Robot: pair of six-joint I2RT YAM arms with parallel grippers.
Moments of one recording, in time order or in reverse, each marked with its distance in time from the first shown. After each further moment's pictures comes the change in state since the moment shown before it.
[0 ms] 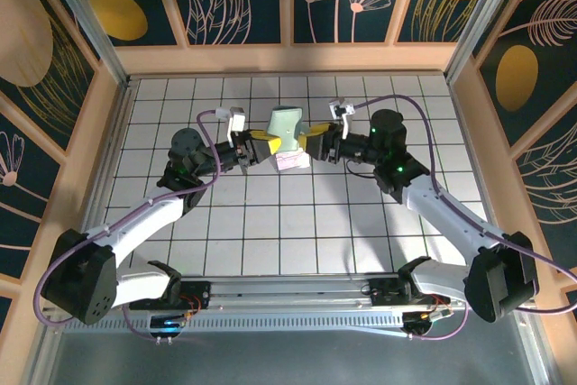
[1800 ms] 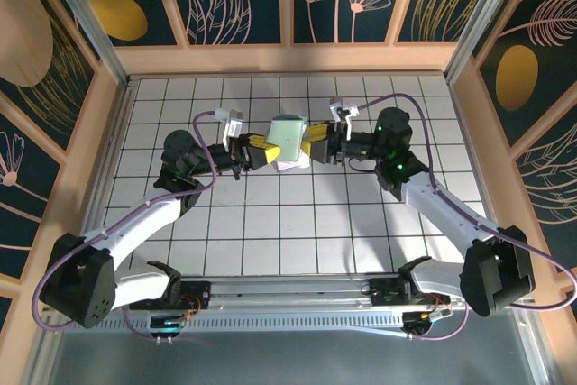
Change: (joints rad) left arm 0.015 -0.016 -0.005 0.082 0.183 -0.020; right arm -0.040 0.044 -0.011 0.190 -0.262 0.004
